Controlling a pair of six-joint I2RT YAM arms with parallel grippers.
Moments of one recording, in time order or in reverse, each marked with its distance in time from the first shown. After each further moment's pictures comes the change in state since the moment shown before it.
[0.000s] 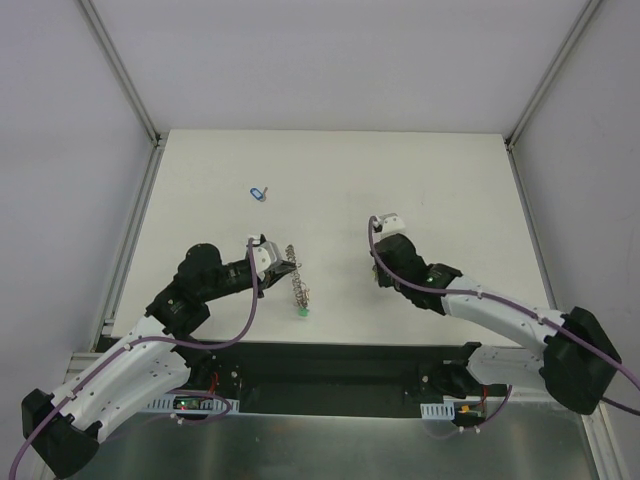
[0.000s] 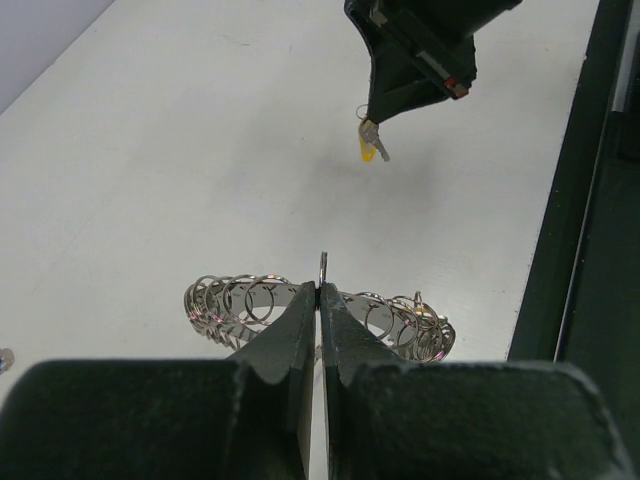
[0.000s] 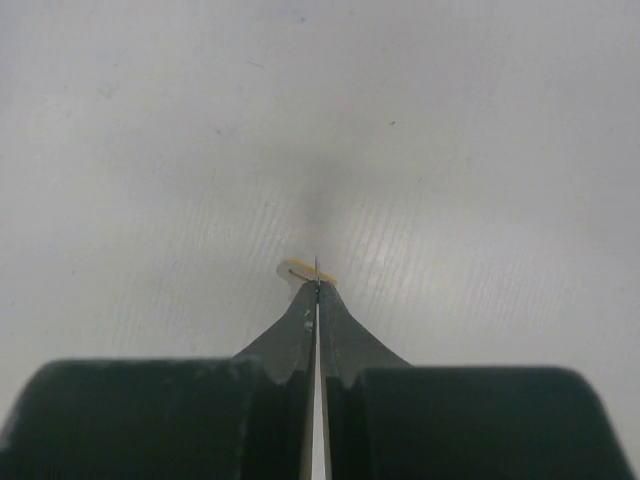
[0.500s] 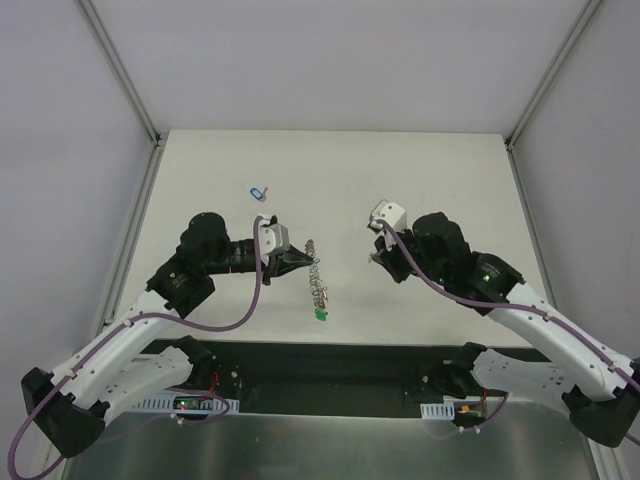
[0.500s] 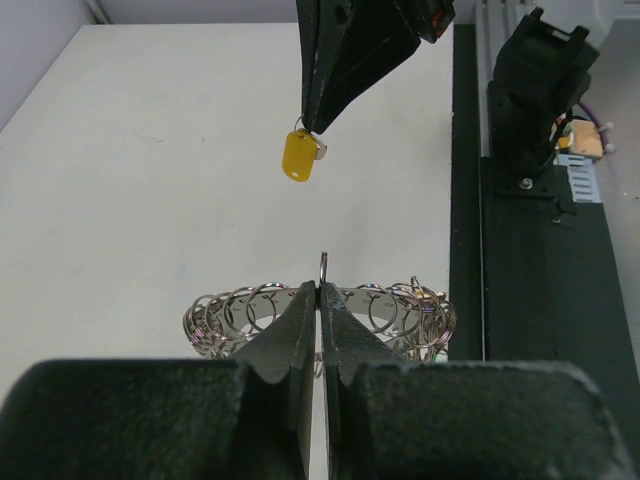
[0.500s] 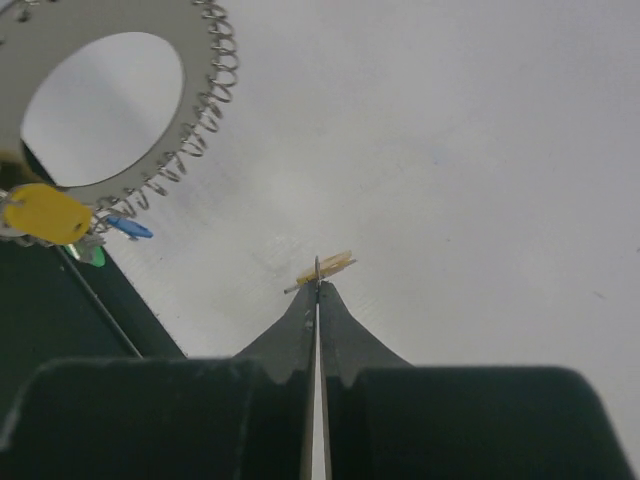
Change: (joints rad) left arm 0.000 0.166 0.234 -0.055 0.268 -0.007; right arm 0.001 -0.291 0.293 -0.339 -0.406 -0.476
